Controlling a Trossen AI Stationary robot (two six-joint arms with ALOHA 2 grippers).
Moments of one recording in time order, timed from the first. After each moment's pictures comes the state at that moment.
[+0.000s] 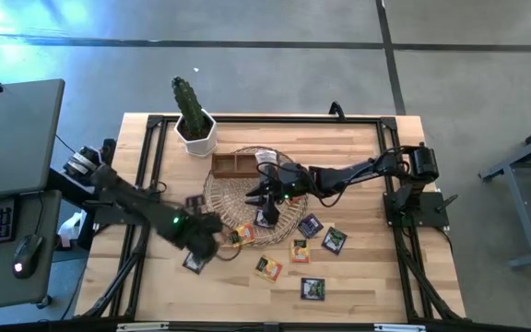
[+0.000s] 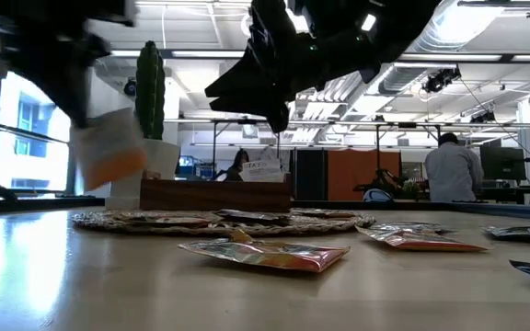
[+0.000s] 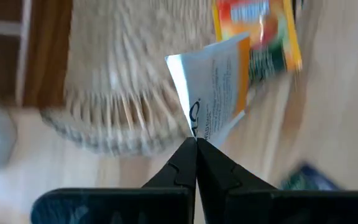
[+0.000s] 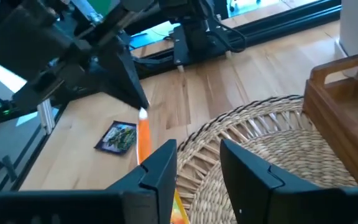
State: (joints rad) left arm -0.52 1.50 1.09 -1.03 -0.43 -0.62; right arm -0.03 1.83 1.05 0.45 -0.14 0.31
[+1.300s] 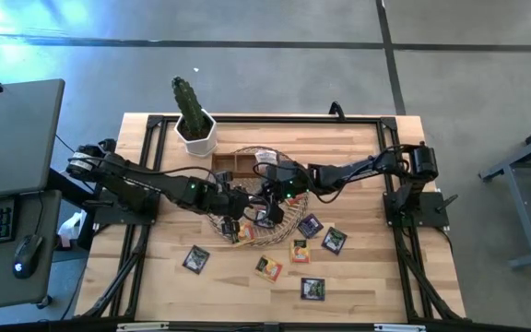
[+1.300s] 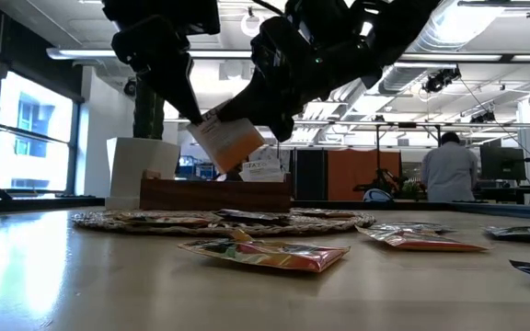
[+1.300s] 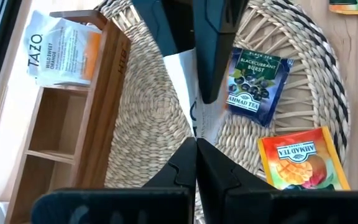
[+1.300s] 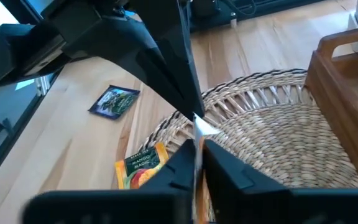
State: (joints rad) left arm -0.23 1.49 1.09 -0.65 -0.43 -0.21; right arm -0.06 1.83 1.05 0.34 -0.22 0.22
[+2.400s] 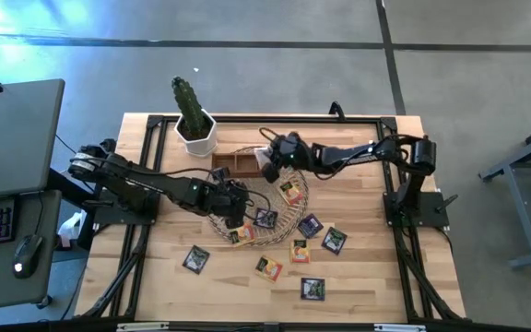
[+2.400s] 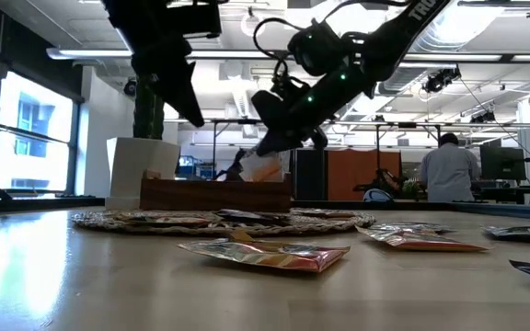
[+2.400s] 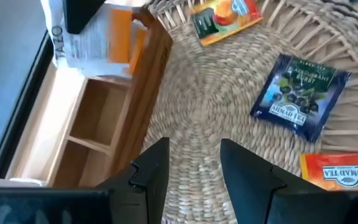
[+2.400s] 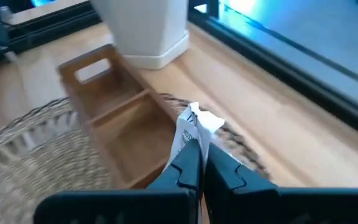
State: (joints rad) left arm -0.23 1.51 1.09 -0.66 -0.58 -0.29; right arm -0.25 1.83 1.05 0.26 0.23 0.27
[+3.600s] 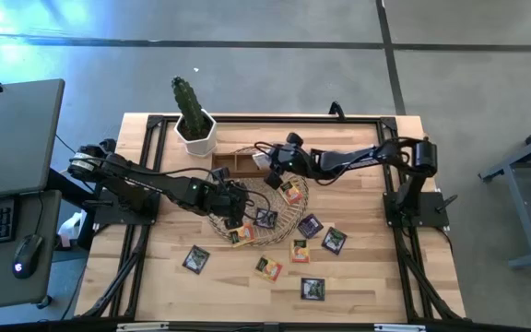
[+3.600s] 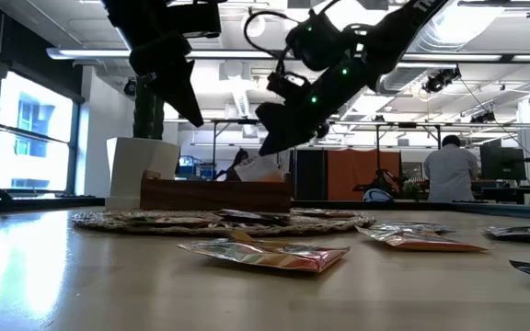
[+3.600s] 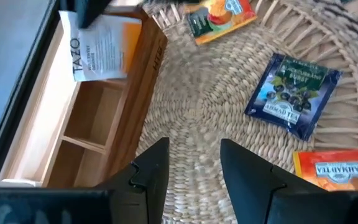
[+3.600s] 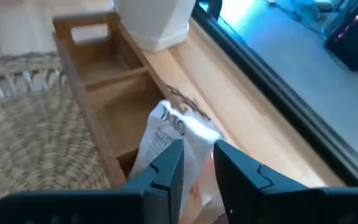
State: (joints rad) left arm -0.23 1.51 1.09 -0.67 -0.55 -0.29; right arm -0.19 1.81 1.05 0.19 0.37 0.04
